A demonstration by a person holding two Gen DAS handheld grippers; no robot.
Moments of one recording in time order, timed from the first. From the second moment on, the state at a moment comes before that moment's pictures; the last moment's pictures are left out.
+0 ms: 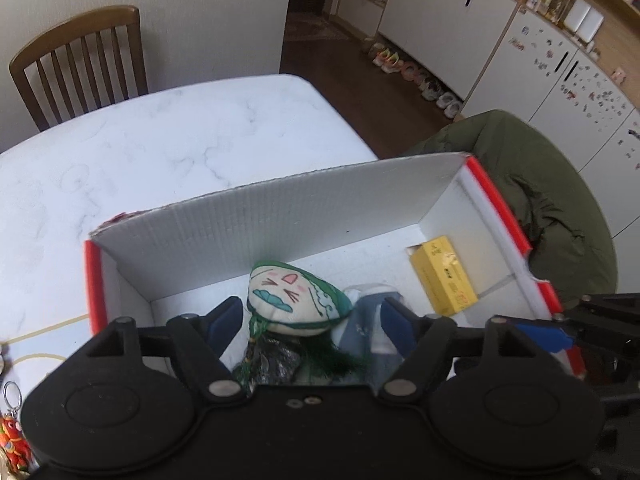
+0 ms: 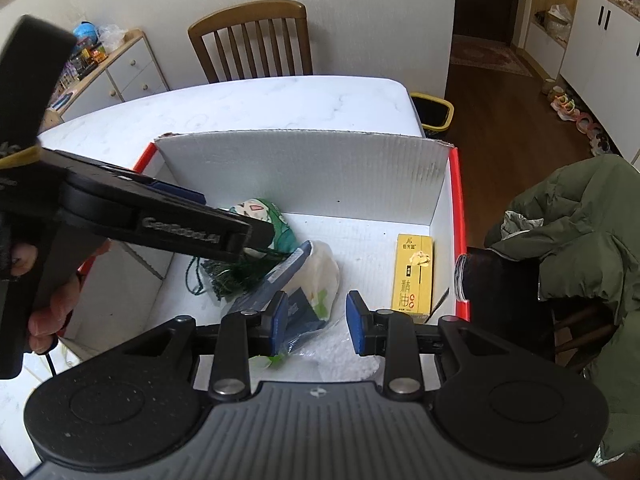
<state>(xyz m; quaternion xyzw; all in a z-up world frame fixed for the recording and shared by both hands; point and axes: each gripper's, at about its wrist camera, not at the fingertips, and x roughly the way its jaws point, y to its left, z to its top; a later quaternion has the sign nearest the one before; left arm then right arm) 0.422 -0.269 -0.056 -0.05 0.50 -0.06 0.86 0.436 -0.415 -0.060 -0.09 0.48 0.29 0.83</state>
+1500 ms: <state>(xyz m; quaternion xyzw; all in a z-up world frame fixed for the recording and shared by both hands) 0.207 -0.079 0.016 -0.10 0.40 0.01 0.91 0.271 -0.310 -0.012 -0.03 0.40 0.37 0.84</state>
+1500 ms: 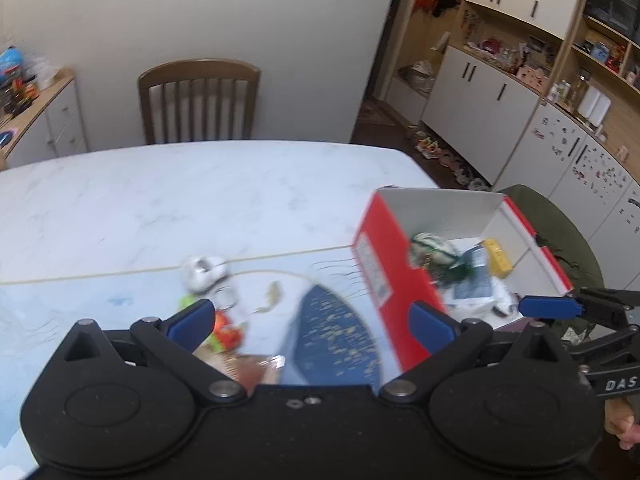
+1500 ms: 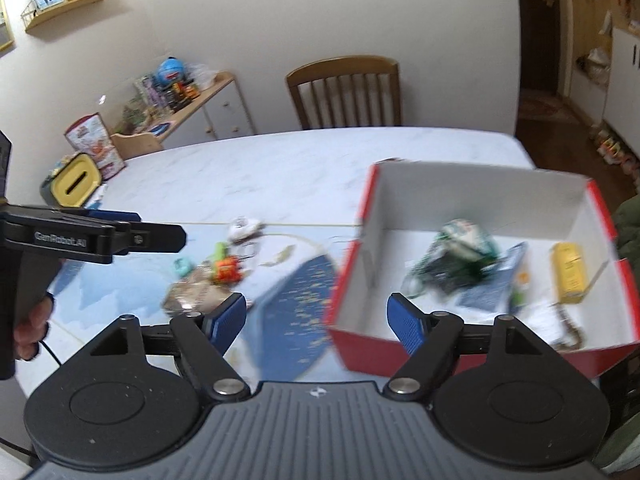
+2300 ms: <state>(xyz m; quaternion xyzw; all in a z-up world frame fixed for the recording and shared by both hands) 0.185 0.070 -0.068 -0.14 0.44 0.09 0.88 0.231 -0.152 -0.063 -0.12 0.44 0.41 0.79</state>
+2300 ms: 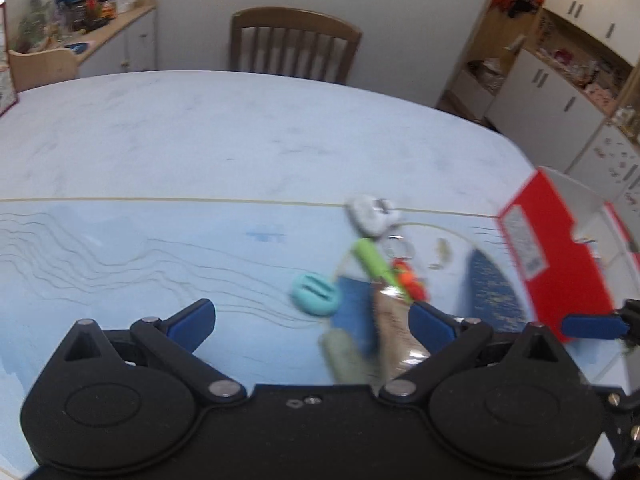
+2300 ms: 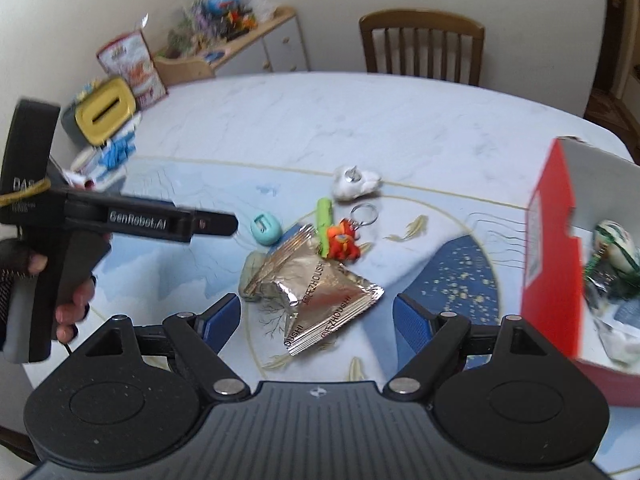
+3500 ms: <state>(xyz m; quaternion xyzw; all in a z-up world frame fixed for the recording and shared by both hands) 0.224 0.061 -0.127 -0.04 0.44 0.02 0.90 0.247 -0.071 -0.127 -0.21 0.44 0.44 0.75</state>
